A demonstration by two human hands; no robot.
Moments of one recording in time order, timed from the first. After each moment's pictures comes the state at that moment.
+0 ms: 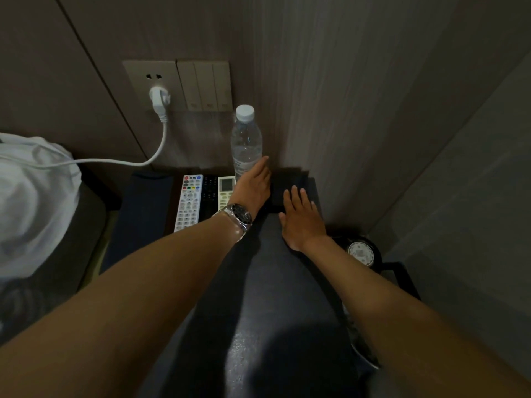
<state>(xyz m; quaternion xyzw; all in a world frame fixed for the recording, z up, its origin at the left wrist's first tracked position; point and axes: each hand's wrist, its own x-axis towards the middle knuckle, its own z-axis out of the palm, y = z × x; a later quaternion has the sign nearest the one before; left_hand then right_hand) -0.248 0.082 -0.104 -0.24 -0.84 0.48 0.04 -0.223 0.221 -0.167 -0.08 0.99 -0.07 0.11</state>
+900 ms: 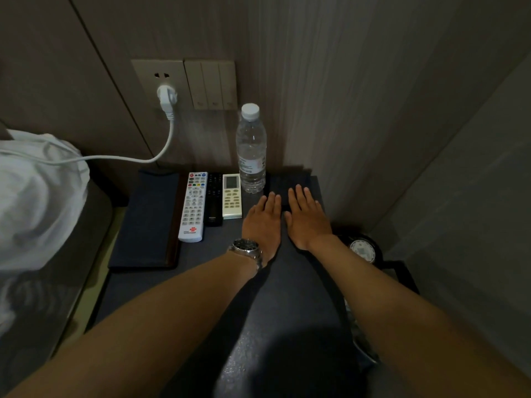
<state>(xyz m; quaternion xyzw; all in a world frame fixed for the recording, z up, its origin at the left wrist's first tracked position) -0.194 0.101 -0.169 -0.10 -0.99 -0.05 -0.03 -0.217 0.229 -0.169 -0.09 0.99 -0.07 0.11</state>
